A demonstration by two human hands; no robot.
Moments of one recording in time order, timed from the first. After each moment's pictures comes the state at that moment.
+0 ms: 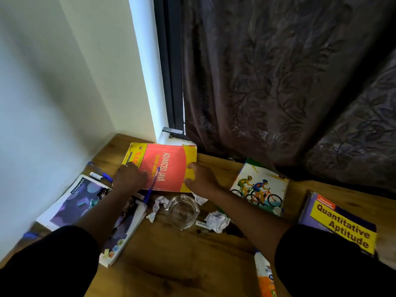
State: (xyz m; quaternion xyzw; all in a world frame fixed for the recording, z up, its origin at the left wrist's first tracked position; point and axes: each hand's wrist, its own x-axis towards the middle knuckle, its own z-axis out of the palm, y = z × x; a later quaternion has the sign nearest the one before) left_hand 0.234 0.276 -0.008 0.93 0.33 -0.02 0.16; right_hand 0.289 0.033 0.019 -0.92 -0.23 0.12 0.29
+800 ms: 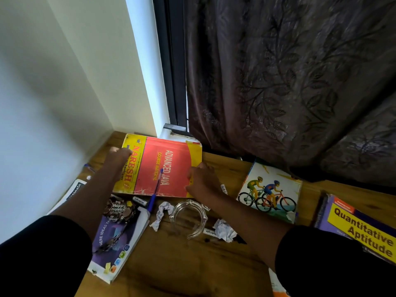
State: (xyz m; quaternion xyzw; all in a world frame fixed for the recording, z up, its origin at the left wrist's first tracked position) left_hand 0.291 0.354 -0.004 0.65 0.43 0.07 0.62; right_hand 0.297 0.060 -0.007 -0.95 -0.19 0.10 0.22
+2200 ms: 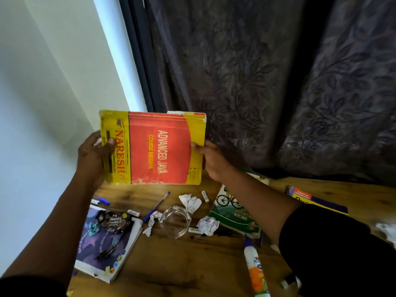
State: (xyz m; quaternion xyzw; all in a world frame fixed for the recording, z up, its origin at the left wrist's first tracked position) left_hand 0.209 0.284 0.158 0.67 0.09 0.25 0.70; right_hand 0.317 -0.014 0.115 -0.60 -0.08 0.16 0.78
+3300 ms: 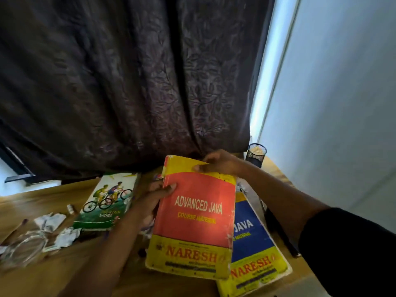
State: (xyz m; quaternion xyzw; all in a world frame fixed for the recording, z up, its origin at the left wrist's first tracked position) left_hand 0.149 -0.260 0.101 0.62 -0.02 -0.23 0.75; right_hand 0.188 -0.531 0.149 -0.90 -0.08 0.07 0.43
